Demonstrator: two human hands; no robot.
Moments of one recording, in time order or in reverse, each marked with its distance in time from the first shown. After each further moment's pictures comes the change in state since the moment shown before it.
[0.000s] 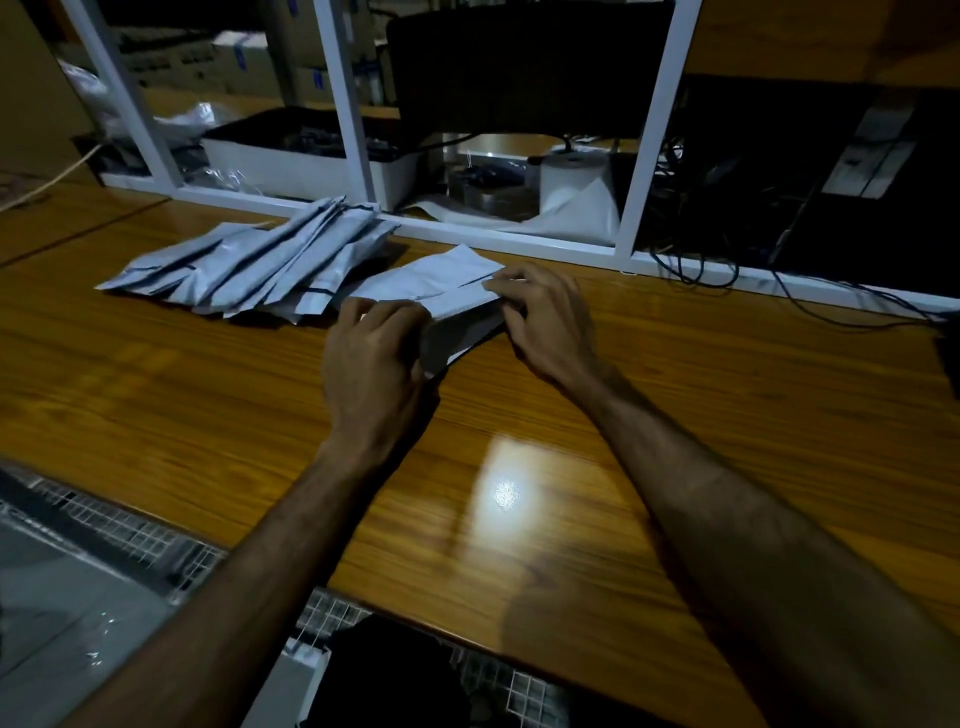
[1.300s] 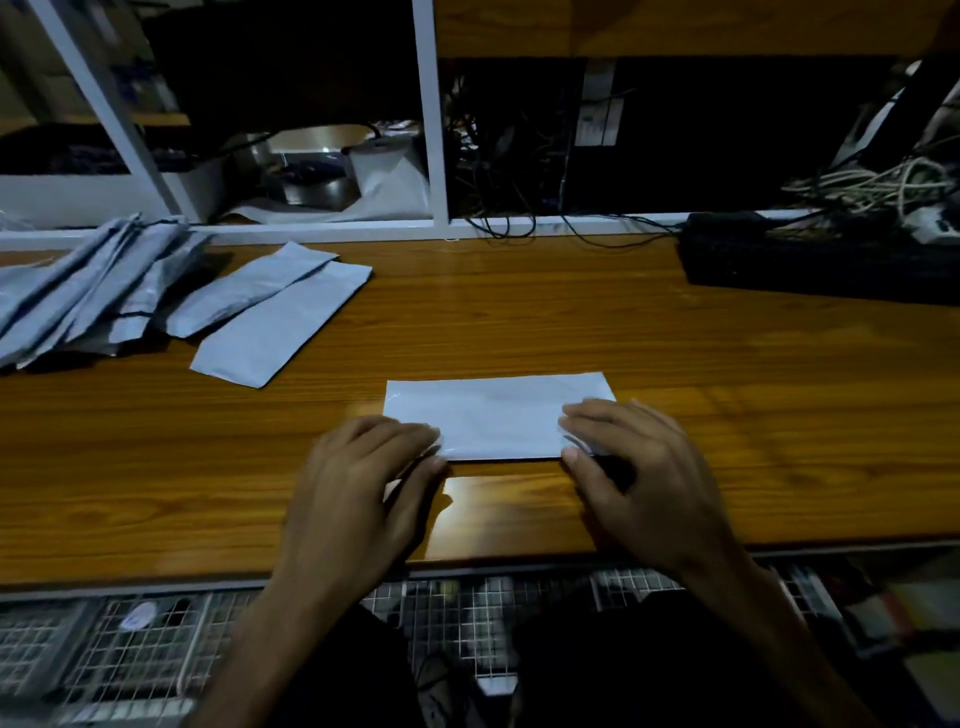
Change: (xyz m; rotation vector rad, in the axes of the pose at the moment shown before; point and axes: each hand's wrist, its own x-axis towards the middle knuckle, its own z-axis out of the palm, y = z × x) left_hand -0.118 0.098 -0.046 -0.333 -0.382 0.368; right_hand -0.281 -0.057 -0.207 -0.089 0.045 0.396
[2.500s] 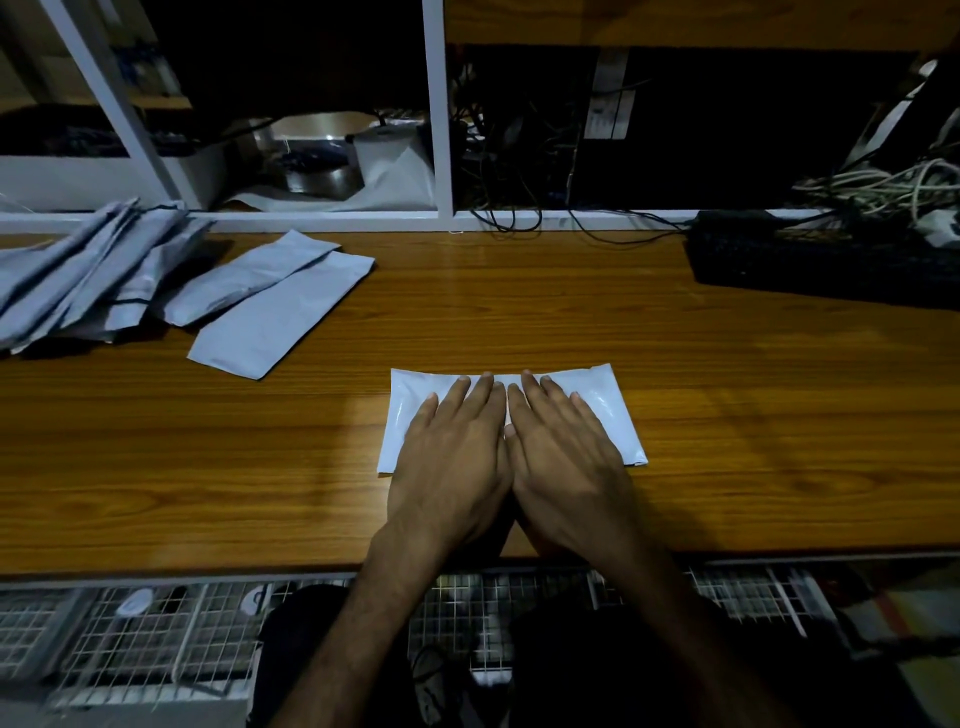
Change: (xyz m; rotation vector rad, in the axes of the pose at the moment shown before) left_hand 0.051 0.040 0.062 0.189 -0.407 -0.137; right_hand 0.024 -0.040 0.062 -0.314 -0.244 0.110
